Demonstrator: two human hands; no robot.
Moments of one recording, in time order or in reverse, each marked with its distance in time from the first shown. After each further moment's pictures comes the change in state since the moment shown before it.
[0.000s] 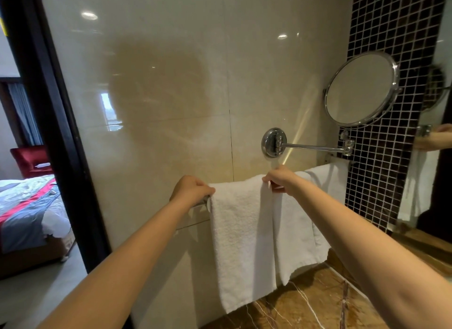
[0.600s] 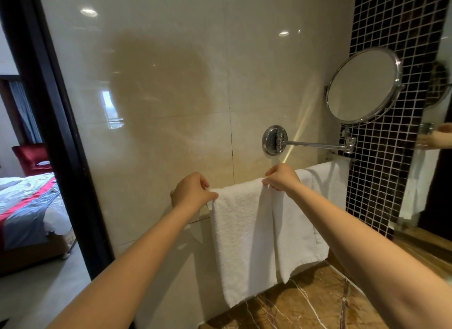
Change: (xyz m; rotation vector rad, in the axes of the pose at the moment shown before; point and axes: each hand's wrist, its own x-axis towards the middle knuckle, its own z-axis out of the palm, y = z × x) left_hand -0.006 -0.008 0.010 0.325 0.136 0.151; right_hand 0.000 0.012 0.000 -0.353 0.083 -0.179
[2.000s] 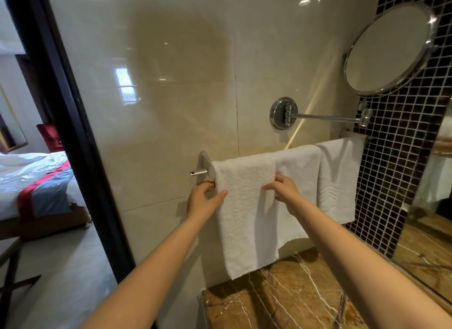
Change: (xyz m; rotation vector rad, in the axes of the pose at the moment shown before) left_hand -0.046 -0.050 0.084 -0.448 0.041 -0.049; right_hand -0.045 0.069 0.064 0.612 -0.157 0.034
